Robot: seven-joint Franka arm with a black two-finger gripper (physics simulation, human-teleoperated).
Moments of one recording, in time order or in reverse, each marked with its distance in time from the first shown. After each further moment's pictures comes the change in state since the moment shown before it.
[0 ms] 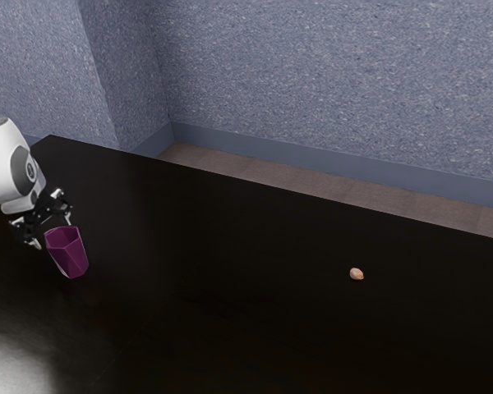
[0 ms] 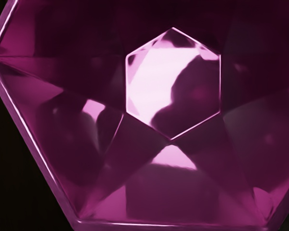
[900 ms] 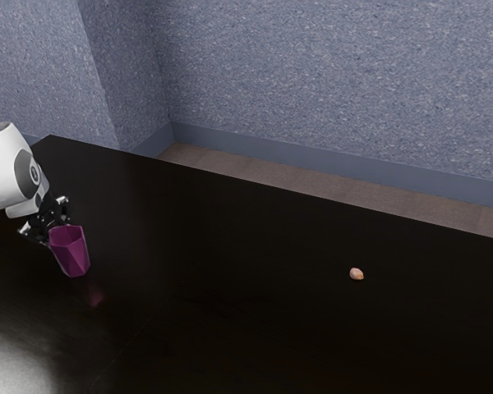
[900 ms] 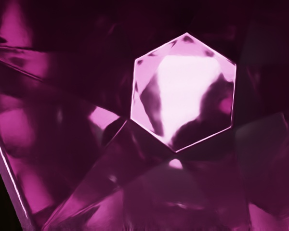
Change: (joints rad) arm -0.006 0.016 -0.003 -0.005 -0.051 0.017 -0.005
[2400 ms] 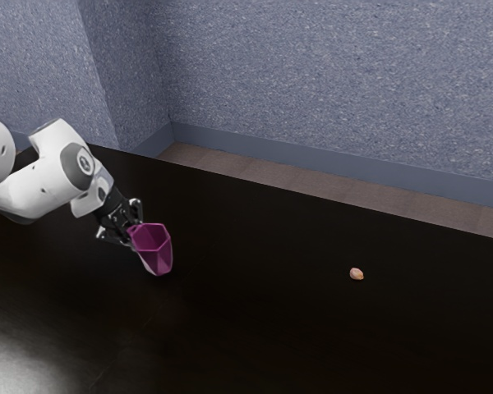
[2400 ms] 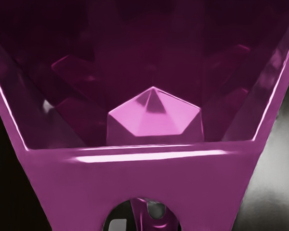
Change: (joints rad) arm -0.040 -0.117 -0.252 -0.056 -0.218 -0.115 -0.074
